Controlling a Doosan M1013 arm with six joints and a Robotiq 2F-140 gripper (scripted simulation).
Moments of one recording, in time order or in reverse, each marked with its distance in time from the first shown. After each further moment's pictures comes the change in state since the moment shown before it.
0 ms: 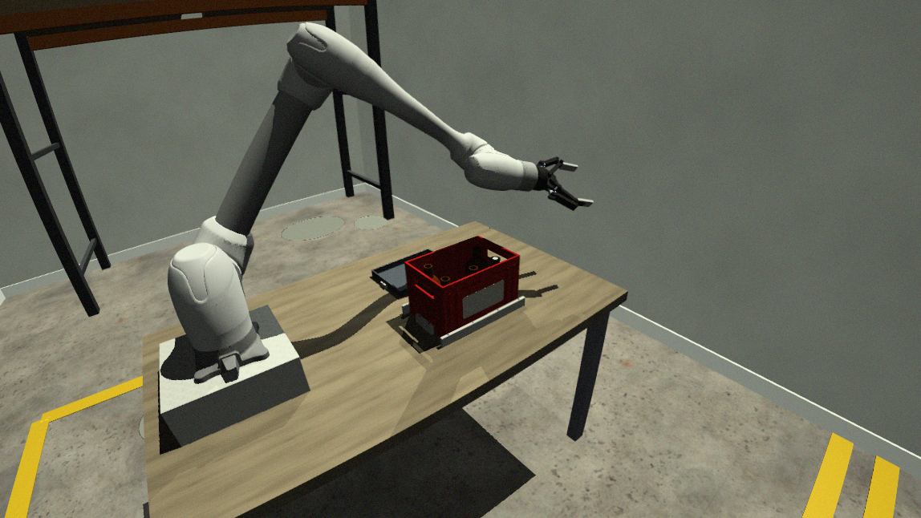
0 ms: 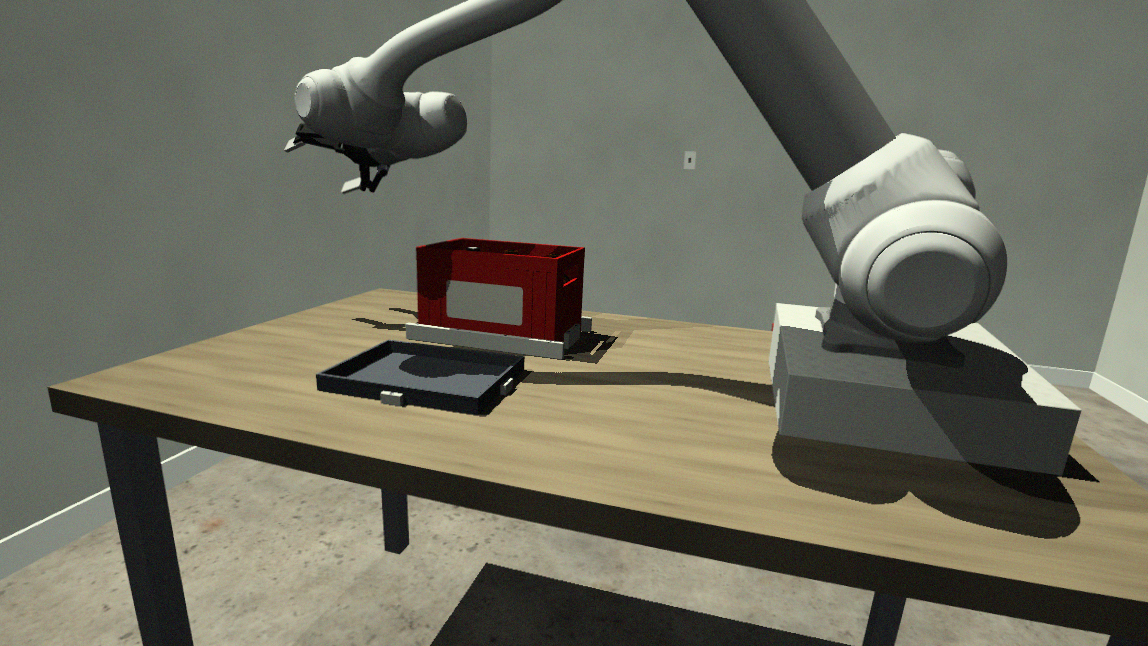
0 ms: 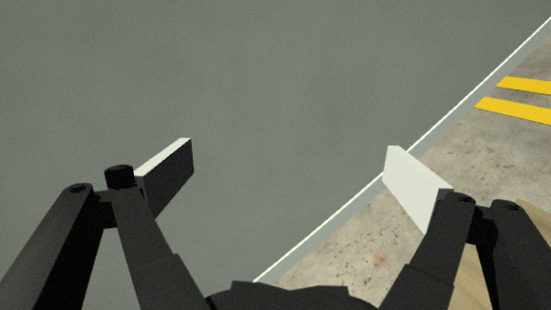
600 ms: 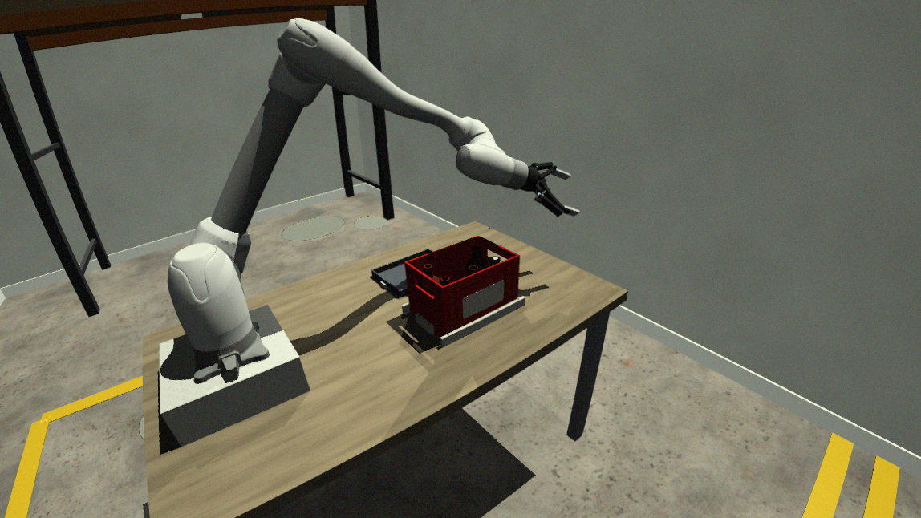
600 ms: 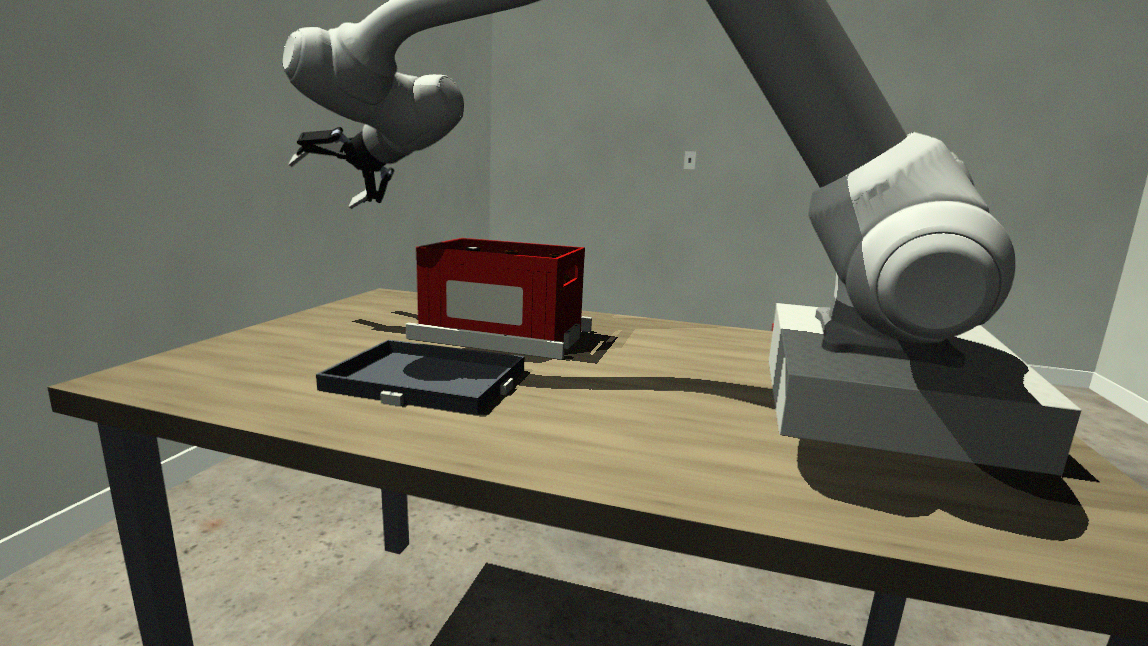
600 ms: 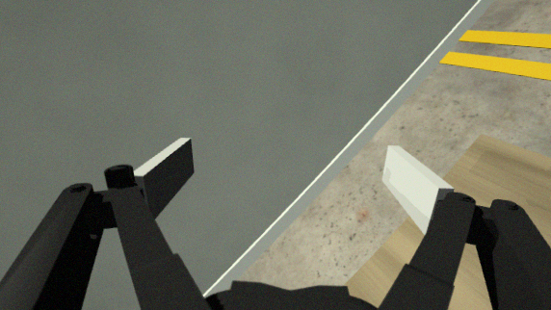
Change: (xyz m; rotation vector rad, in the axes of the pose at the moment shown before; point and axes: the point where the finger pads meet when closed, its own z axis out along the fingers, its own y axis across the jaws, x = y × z) arm -0.036 0.013 -0.025 -0.122 -0.095 0.070
